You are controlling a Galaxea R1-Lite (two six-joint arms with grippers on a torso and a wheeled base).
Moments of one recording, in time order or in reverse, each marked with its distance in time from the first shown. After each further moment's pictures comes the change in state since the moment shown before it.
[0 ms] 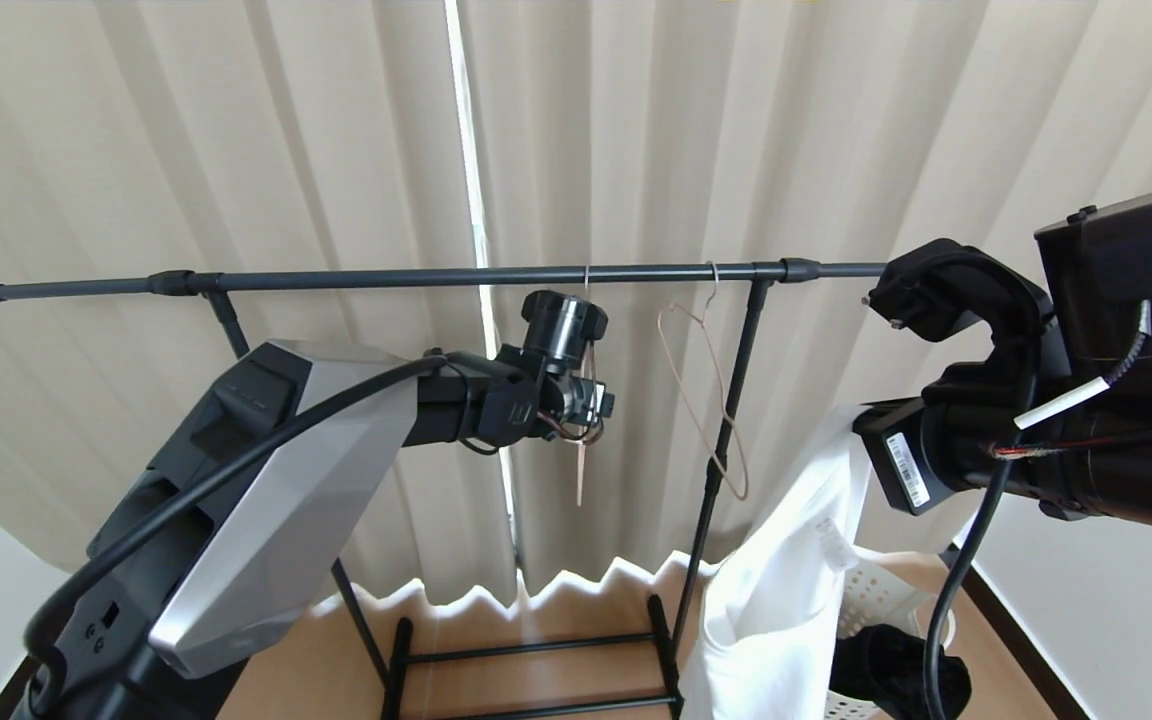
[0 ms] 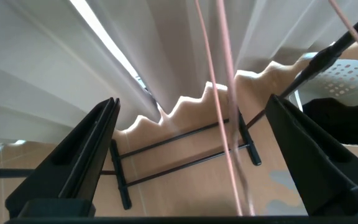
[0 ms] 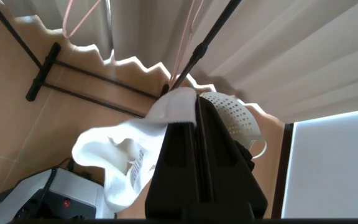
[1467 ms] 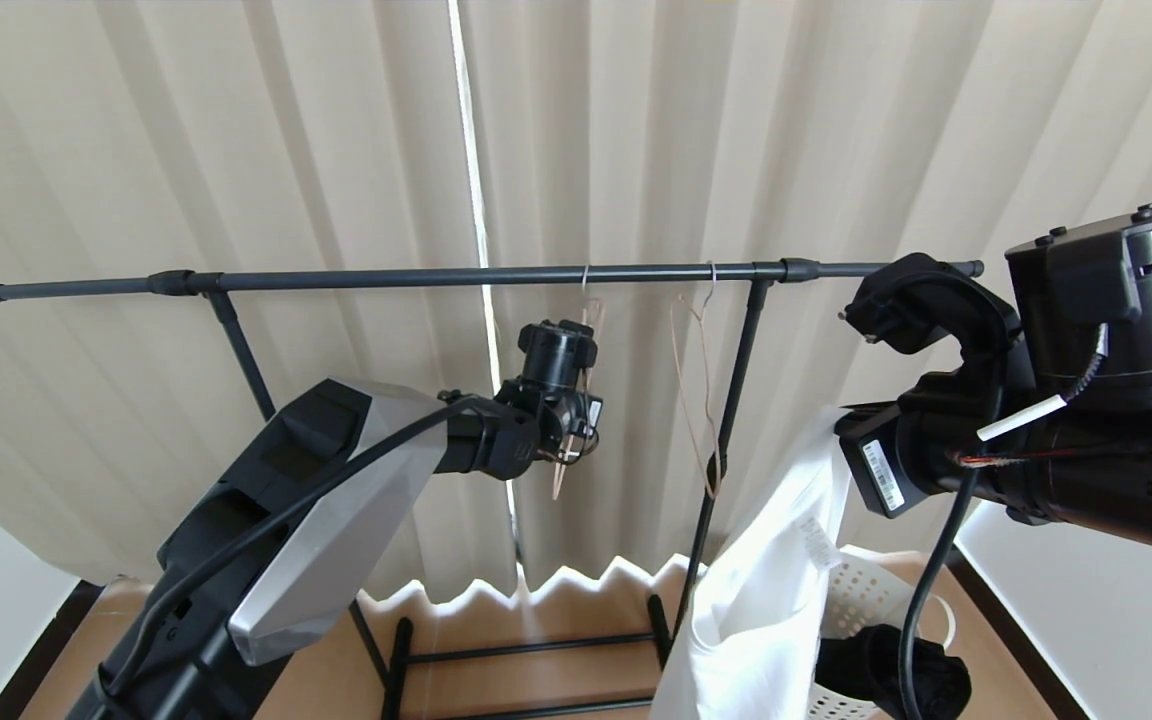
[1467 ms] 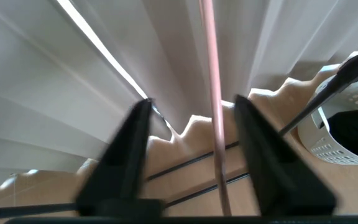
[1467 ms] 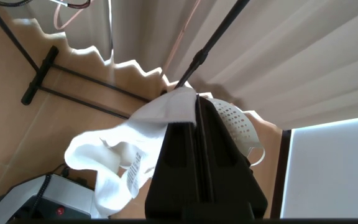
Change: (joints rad) left arm 0.029 0.117 0.000 -0.231 -0.013 0.135; right arm 0.001 0.025 0.048 -0.101 -0.002 -0.031
